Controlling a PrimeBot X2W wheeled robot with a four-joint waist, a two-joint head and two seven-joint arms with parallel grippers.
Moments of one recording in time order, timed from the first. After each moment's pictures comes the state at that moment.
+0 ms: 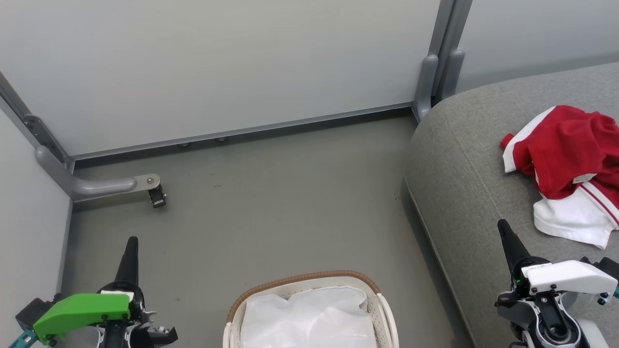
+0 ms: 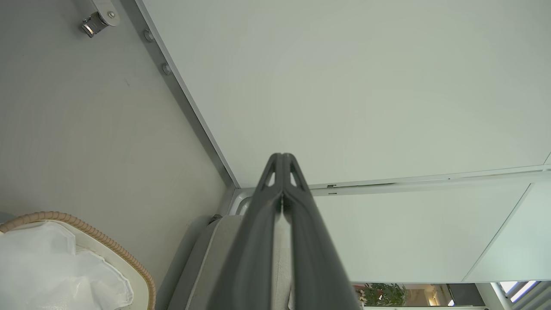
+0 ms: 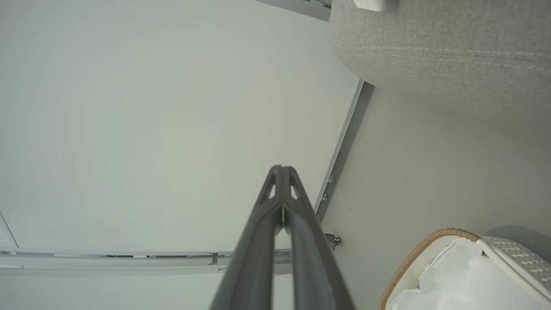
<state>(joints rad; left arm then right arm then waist) -0.08 0.05 0.10 0.27 -1.44 -0.12 0.07 -0.13 -0.05 -0.09 0.28 1.42 0.13 0.07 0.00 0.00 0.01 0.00</state>
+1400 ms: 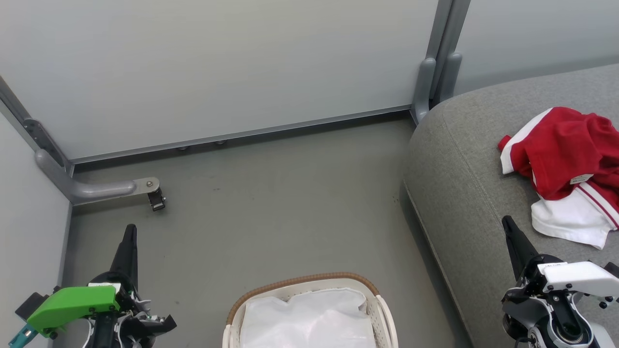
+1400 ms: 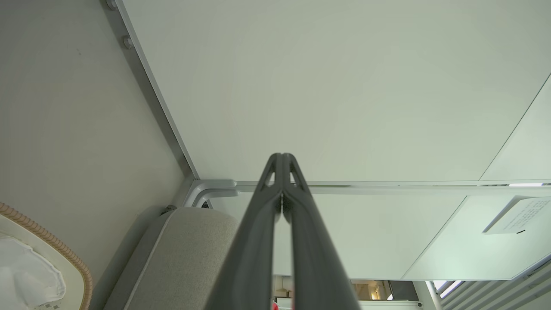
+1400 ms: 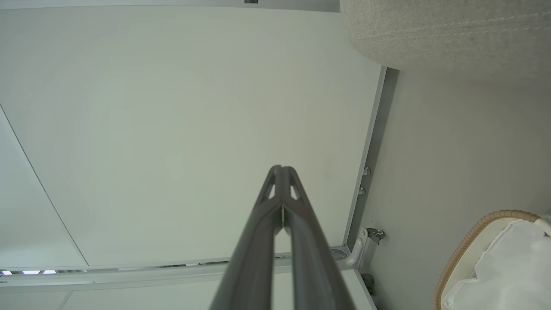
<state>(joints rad) -0.11 0.05 0.11 0.25 -1.61 -0.13 0.11 -0.12 -0.05 -0.12 0.25 1.61 0.13 0.12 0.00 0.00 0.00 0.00</state>
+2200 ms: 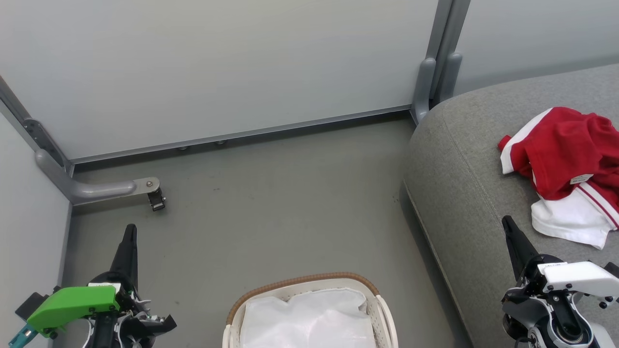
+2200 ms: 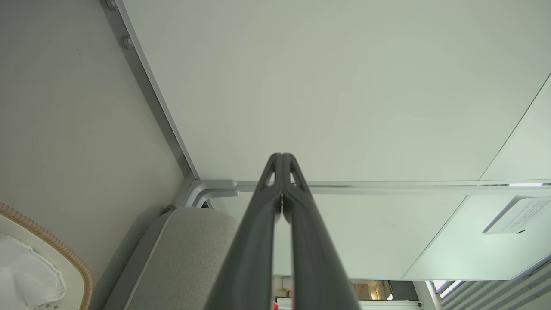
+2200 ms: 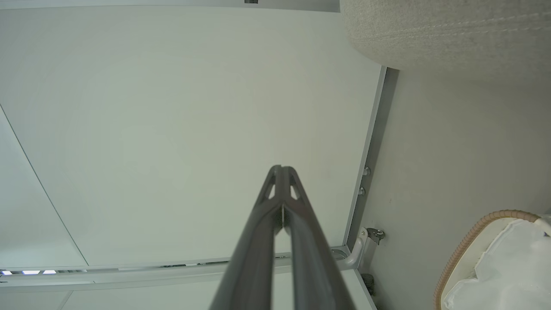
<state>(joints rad) -0.11 0.05 0.11 0.25 -1.61 -0.13 0.11 -0.12 -0.05 -0.12 0.25 1.61 0.13 0.12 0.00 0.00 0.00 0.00</state>
